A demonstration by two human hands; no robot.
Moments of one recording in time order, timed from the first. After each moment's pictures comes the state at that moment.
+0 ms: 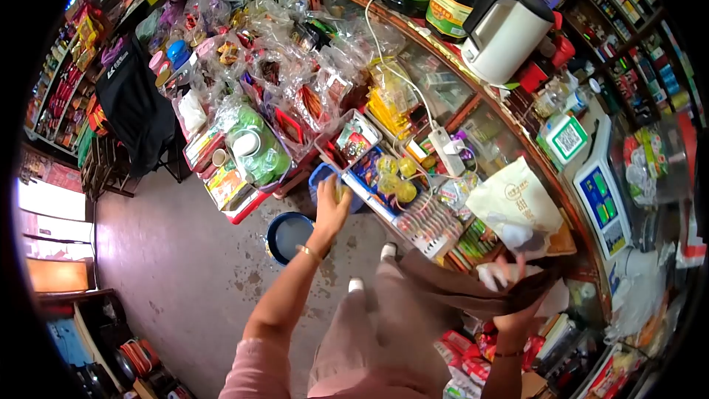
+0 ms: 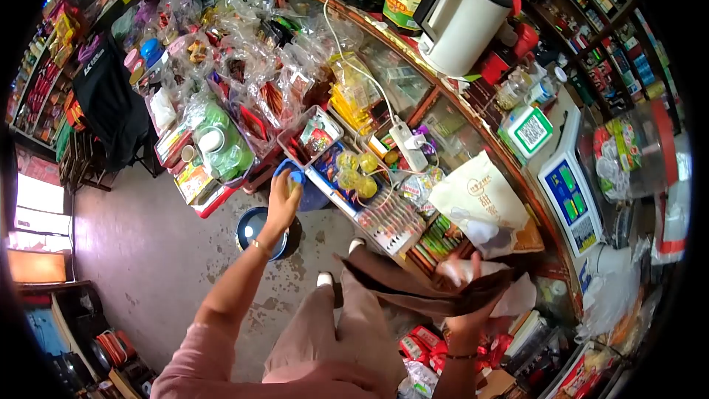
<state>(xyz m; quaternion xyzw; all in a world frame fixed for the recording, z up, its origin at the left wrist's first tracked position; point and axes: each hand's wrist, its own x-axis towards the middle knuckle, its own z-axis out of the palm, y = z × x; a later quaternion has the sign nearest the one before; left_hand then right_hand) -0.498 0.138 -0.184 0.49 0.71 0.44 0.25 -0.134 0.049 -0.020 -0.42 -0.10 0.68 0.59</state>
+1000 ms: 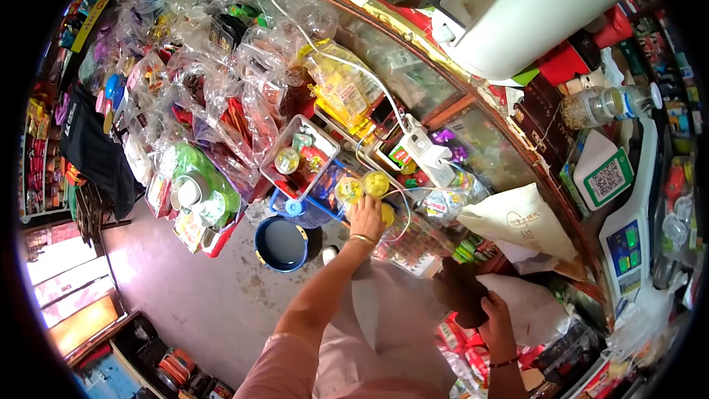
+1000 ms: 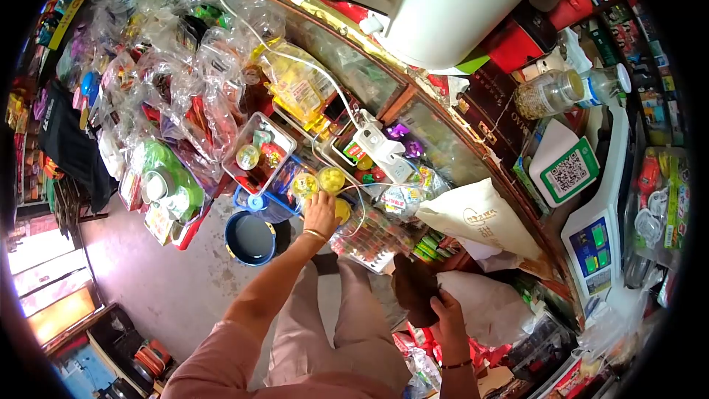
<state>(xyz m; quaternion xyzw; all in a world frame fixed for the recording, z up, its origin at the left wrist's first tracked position) -0.357 0.274 -0.335 0.73 0.66 0.01 0.21 -0.076 0.158 -0.137 -0.58 -0.04 0.71 0.39</state>
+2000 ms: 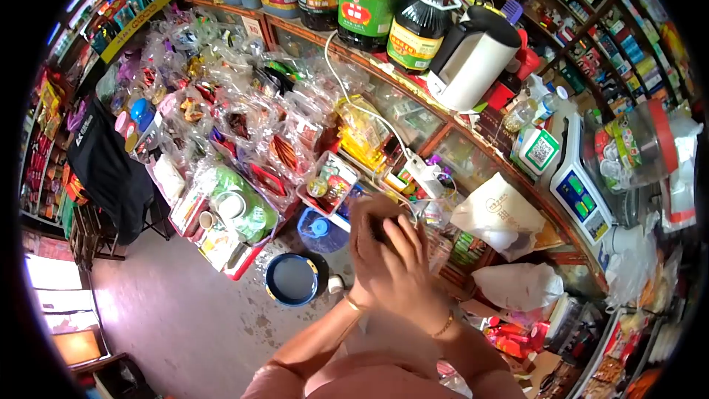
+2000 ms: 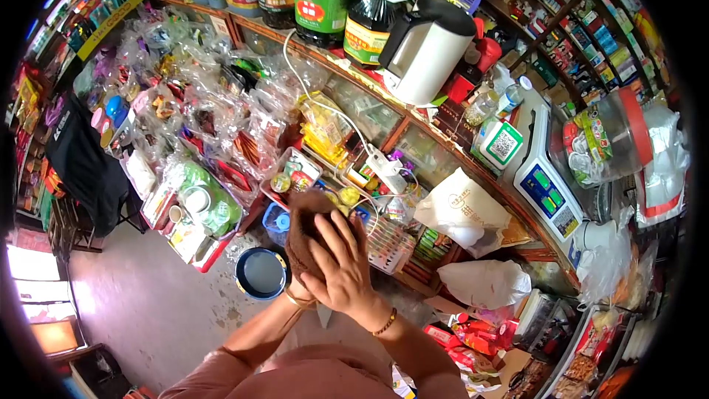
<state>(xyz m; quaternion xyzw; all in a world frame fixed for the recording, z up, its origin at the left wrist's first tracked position) -0.447 0.151 -0.058 0.32 0.23 0.60 0.70 -0.348 0.160 0.038 -0.41 -0.85 0.10 0.31</state>
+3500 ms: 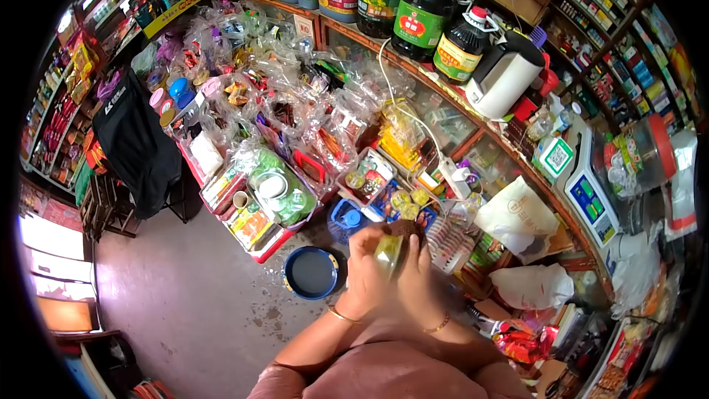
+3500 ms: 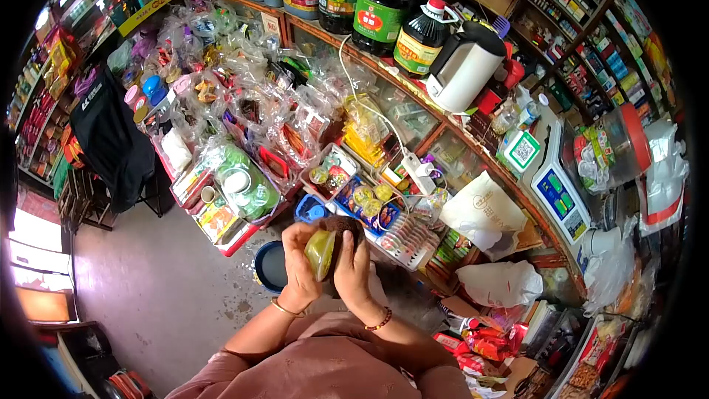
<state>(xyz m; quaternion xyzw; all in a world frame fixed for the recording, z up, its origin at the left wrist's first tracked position) -0.532 0.072 0.020 0.48 0.50 0.61 0.38 -0.445 0.091 0.003 -0.53 -0.51 0.44 0.52</state>
